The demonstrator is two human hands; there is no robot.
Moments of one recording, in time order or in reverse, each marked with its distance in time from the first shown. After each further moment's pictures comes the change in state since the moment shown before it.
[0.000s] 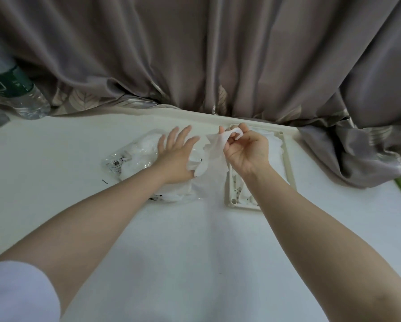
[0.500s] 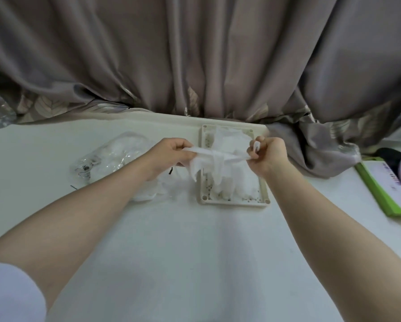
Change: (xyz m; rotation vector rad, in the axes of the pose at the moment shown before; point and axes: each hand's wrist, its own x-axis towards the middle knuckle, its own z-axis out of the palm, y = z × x) left_hand 0.001 0.062 -0.017 -1.128 -0.151 0.001; right_hand -0.026 -0.101 -0.047 -0.383 0.363 -0.121
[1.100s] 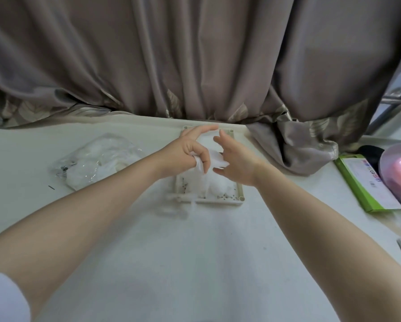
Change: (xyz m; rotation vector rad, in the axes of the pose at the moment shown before) left_hand -0.004 0.047 0.090 0.427 -0.167 0.347; right_hand -0.012 -0.022 -0.042 -0.755 -0.477 0.171
